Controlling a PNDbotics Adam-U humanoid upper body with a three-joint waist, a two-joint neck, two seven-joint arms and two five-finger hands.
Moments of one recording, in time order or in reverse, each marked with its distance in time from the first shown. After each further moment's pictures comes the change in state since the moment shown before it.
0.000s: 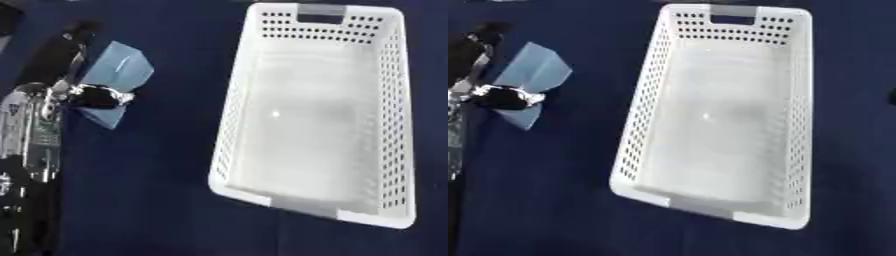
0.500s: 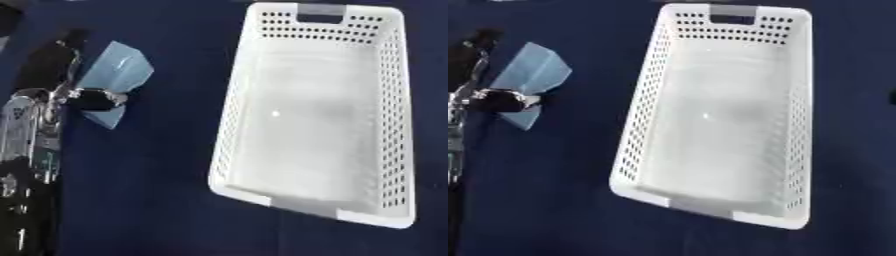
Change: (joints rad) left arm 0.004 -0.031 0.016 0.035 -0.041 0.014 0.007; right arm -0.004 0.000 0.000 0.000 -0.001 -0.002 -0.001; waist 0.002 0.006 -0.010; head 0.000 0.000
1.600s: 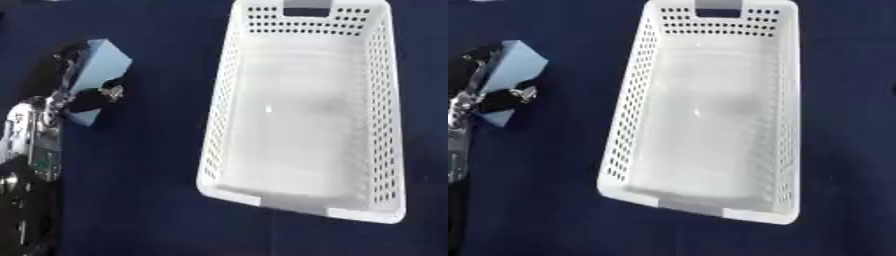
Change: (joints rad) left arm -0.032 0.046 0.076 0.213 0.179 -0.009 0.078; right arm -0.031 0.001 0.001 0.000 -0.010 0.004 0.002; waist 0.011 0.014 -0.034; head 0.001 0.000
